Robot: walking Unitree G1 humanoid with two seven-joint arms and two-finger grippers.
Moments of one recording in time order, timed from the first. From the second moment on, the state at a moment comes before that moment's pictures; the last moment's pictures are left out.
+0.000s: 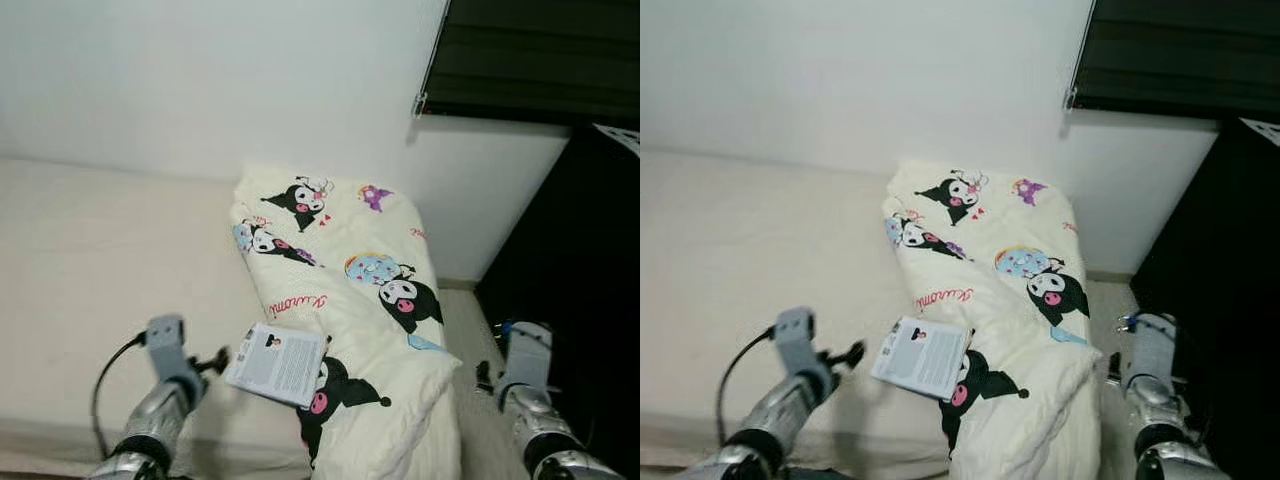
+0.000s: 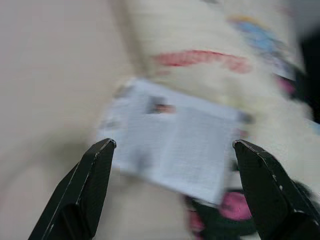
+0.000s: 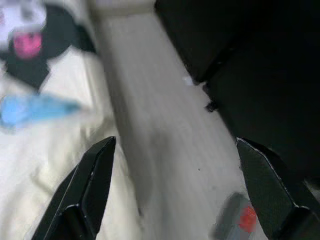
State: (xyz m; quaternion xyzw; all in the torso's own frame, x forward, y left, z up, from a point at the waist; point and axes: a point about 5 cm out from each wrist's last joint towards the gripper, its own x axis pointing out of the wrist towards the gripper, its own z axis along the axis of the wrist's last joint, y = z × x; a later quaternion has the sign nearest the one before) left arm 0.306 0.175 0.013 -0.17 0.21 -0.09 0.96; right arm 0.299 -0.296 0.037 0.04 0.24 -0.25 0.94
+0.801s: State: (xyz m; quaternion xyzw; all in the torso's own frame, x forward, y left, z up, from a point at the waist) left arm 0.304 0.141 0.009 -0.43 0.20 -0.08 0.88; right arm 0.355 -0.234 0.086 0.10 0.13 -0.06 0.98
